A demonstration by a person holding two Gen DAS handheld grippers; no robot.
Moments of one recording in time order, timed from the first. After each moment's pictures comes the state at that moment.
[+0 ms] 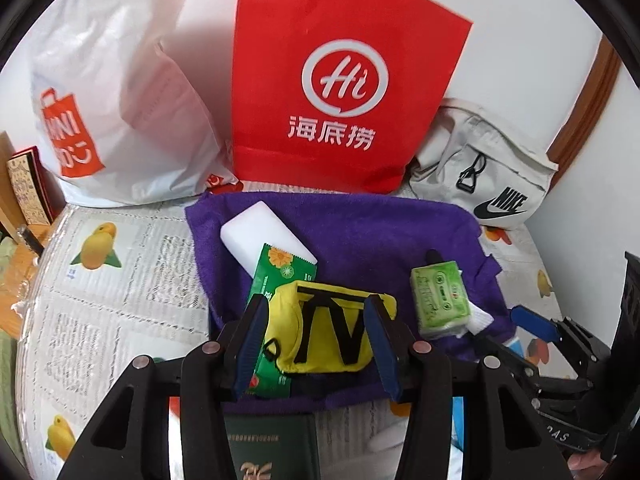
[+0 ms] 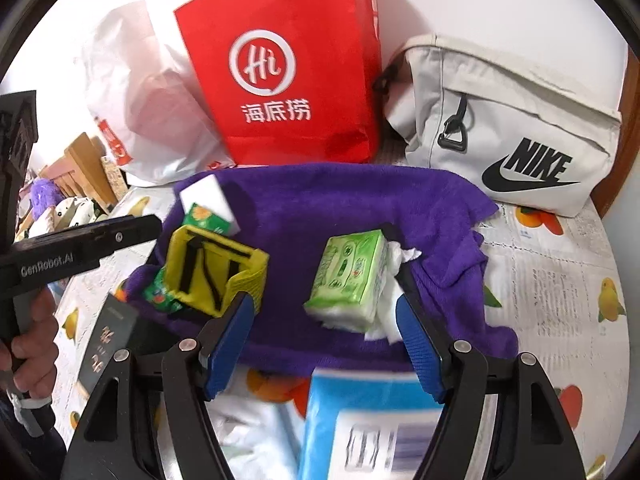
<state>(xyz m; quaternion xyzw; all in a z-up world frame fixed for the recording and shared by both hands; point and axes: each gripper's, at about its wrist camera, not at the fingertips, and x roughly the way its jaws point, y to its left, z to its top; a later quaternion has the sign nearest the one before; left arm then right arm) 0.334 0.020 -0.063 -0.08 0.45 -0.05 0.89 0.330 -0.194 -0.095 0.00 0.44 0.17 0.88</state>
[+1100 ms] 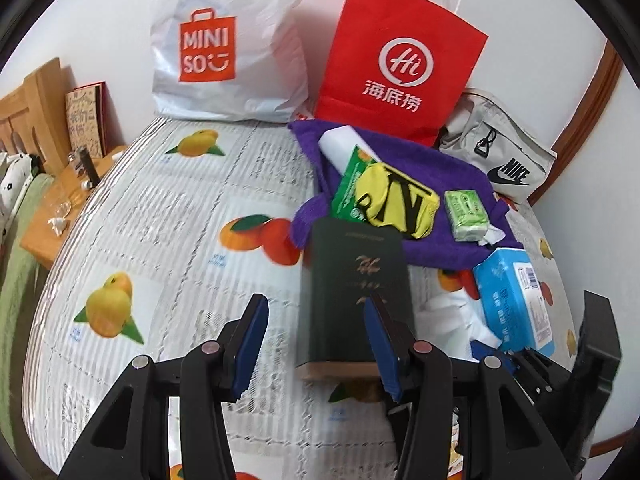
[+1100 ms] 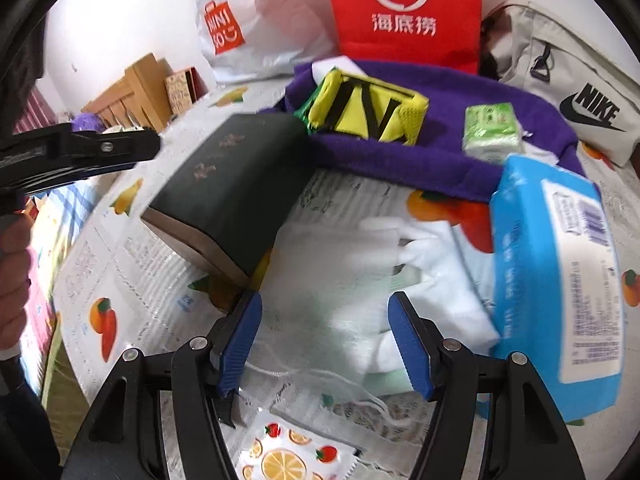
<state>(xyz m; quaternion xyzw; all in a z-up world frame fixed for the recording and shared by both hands) 0.190 0.091 -0.086 -0.12 0.45 -0.01 0.88 0.195 -0.116 -0.157 -0.04 0.48 0.24 0.84</state>
